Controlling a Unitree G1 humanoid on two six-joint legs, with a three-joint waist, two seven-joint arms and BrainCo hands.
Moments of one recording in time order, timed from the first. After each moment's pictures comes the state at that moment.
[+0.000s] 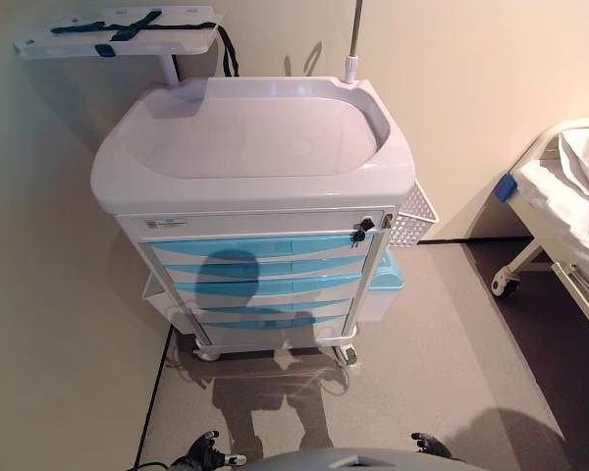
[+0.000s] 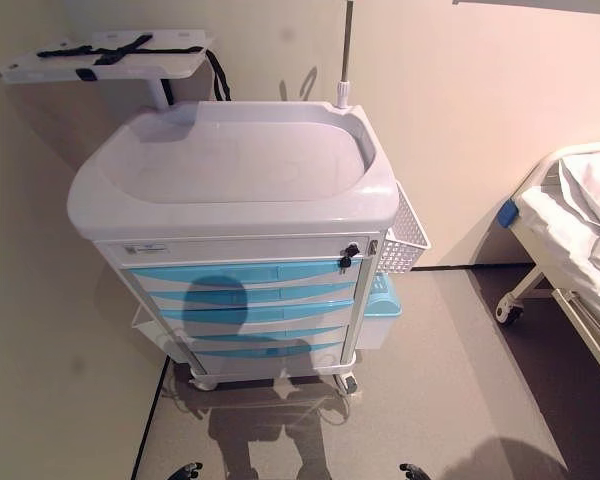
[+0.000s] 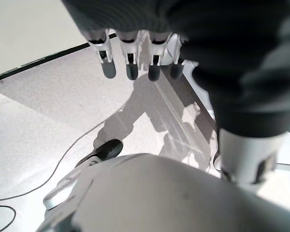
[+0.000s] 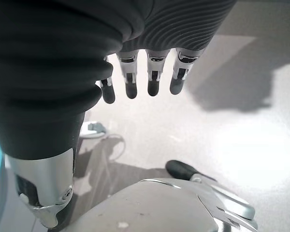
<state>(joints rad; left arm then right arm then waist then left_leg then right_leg) 0.05 0.24 -0.30 1.25 0.14 -0.12 0.07 0.05 -0.21 0.23 1.27 -0.01 -0.13 -0.08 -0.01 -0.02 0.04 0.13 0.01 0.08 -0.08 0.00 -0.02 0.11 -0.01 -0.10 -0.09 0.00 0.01</state>
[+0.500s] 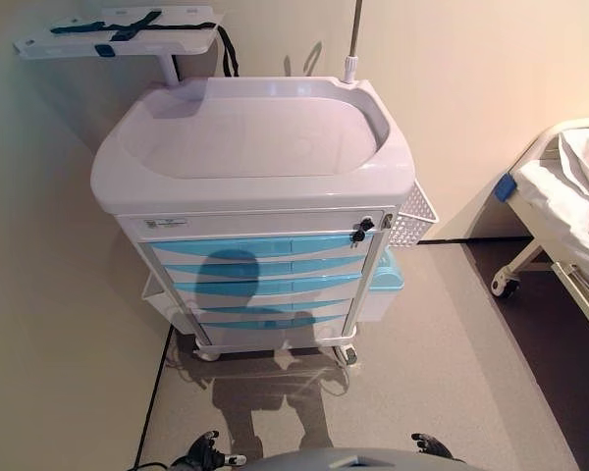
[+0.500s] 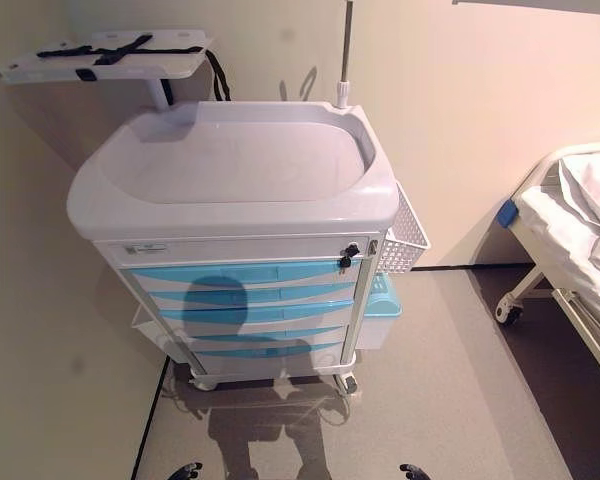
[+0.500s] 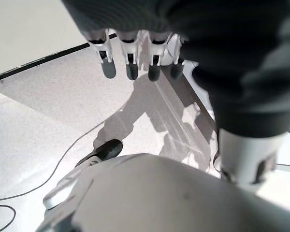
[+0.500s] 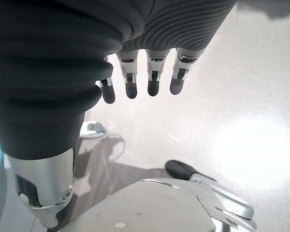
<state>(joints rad) 0.05 0.24 -0.30 1.25 0.14 -0.12 0.07 0.05 -0.21 0.23 1.28 -0.01 -0.13 -0.08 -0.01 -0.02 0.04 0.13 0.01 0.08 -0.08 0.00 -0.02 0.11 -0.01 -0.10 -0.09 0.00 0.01</state>
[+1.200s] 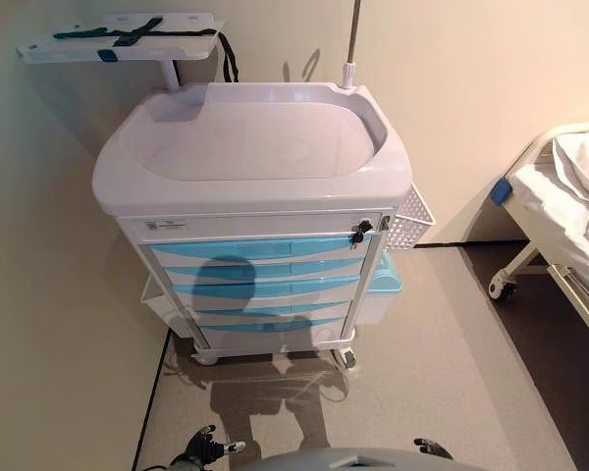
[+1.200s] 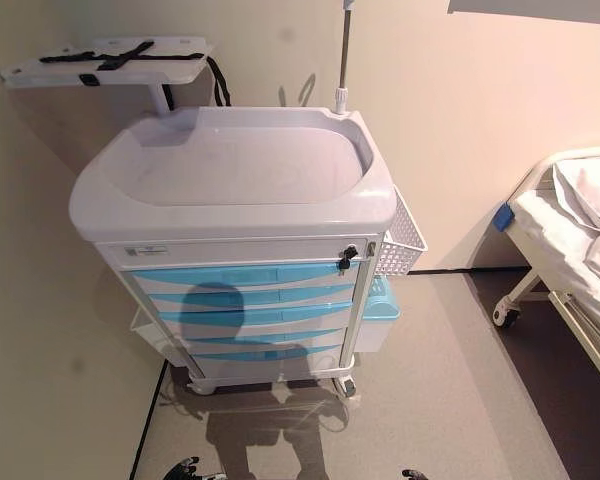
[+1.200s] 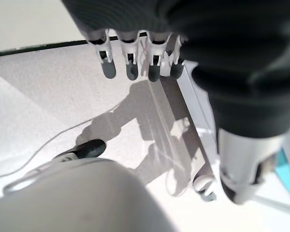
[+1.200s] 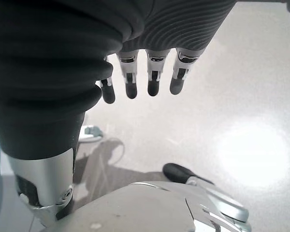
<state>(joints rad) 0.04 0.21 -0.21 1.24 -0.05 -0.12 0.09 0.07 -0.21 0.23 1.28 -0.01 -0.13 -0.10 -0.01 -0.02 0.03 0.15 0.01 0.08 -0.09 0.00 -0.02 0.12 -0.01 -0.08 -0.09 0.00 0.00</state>
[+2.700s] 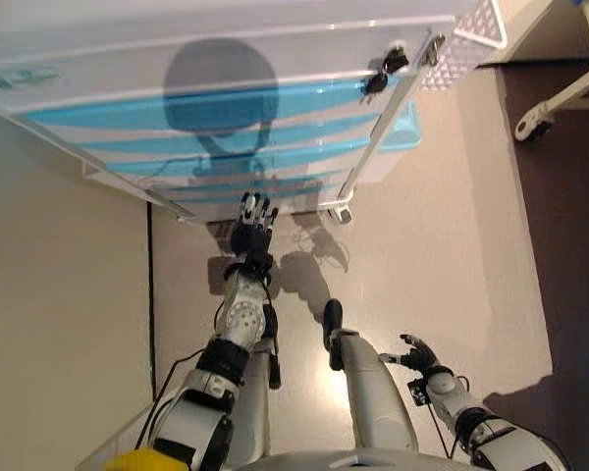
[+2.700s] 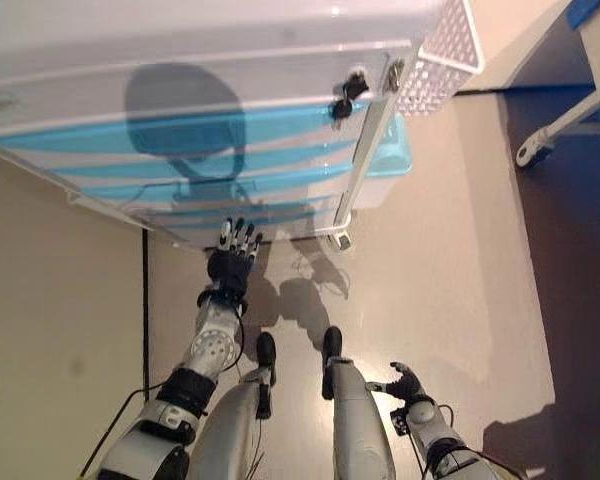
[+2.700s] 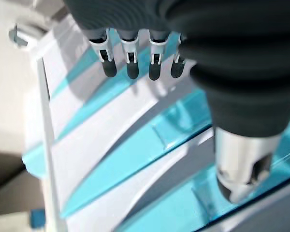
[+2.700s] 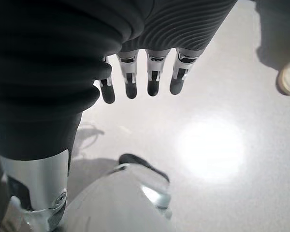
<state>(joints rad) -0.50 0.04 -0.19 0.48 -1.18 -0.31 0.05 -0.27 -0.26 0.28 1.20 0.07 -0.13 -0.16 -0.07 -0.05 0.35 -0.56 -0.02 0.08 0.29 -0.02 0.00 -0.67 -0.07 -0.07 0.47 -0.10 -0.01</state>
